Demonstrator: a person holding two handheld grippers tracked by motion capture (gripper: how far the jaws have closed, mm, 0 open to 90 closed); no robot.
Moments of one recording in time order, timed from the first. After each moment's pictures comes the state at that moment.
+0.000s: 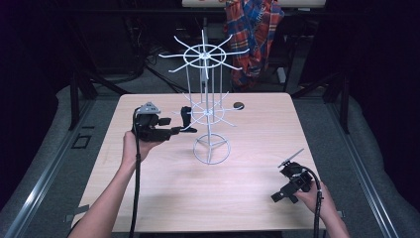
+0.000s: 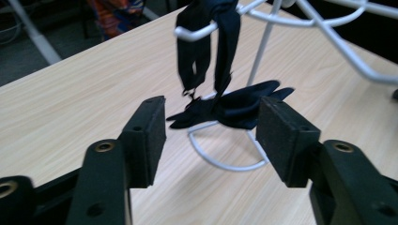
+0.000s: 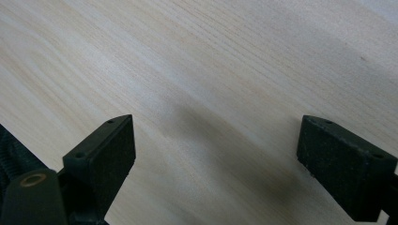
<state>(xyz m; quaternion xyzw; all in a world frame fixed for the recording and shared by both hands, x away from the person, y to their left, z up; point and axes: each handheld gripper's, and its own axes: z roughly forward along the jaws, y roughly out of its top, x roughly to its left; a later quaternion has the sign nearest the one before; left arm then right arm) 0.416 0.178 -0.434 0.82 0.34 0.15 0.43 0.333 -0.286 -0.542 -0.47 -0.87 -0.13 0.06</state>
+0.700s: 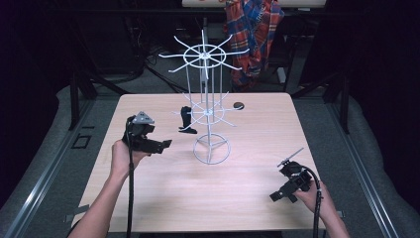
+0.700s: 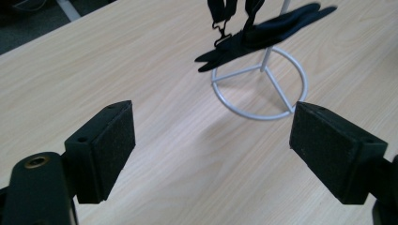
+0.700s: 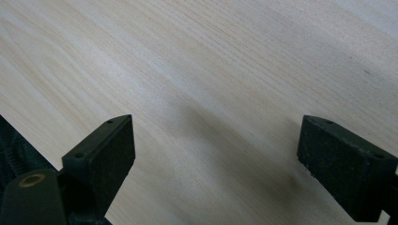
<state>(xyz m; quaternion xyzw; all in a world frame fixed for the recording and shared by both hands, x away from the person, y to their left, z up) 0.393 0.196 -0.445 0.84 0.38 0.16 0.36 0.333 -0.284 -0.540 -0.47 -0.87 -0.15 0.06</state>
